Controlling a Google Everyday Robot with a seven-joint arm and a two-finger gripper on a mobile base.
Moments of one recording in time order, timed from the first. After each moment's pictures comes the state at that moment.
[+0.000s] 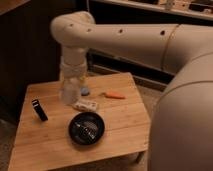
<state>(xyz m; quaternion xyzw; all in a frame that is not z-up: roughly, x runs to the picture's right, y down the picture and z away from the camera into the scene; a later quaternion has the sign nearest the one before) -0.154 -0.021 0.590 -0.31 0.12 0.58 0.74</state>
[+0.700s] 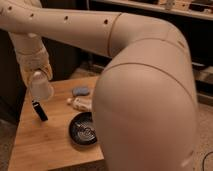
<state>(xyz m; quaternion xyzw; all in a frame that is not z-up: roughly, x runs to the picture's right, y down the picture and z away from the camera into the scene) -0.257 -0.050 0.557 -0.33 0.07 0.42 0.84</state>
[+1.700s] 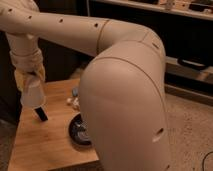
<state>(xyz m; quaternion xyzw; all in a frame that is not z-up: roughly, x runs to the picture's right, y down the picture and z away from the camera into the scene) -0.287 -0.032 0.568 -0.38 0.04 0.31 0.87</state>
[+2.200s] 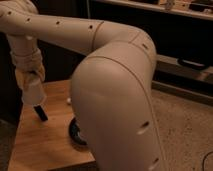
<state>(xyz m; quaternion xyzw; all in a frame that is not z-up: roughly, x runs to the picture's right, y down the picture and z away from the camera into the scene) -0.299 -0.040 0.589 -0.38 0.04 0.32 0.87</state>
